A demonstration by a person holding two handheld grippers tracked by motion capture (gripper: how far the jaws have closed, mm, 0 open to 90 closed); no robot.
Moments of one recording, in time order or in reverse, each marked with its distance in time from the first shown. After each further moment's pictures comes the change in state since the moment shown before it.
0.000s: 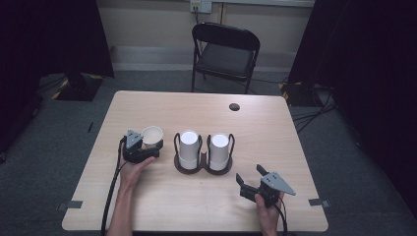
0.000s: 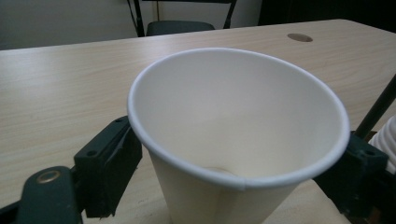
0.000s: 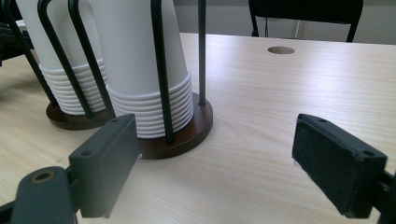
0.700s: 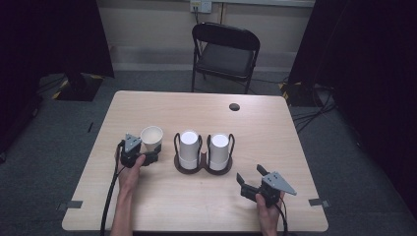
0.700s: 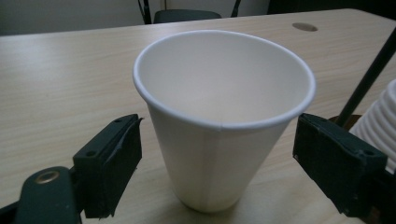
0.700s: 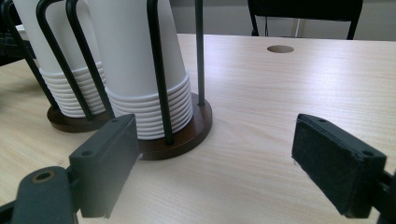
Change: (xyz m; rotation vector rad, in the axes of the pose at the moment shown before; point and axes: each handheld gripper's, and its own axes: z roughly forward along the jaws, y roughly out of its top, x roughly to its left) left arm -0.007 -0.003 -0.019 0.027 0.014 -0.039; right arm -0.002 0.000 -0.001 -0.002 0.002 0.020
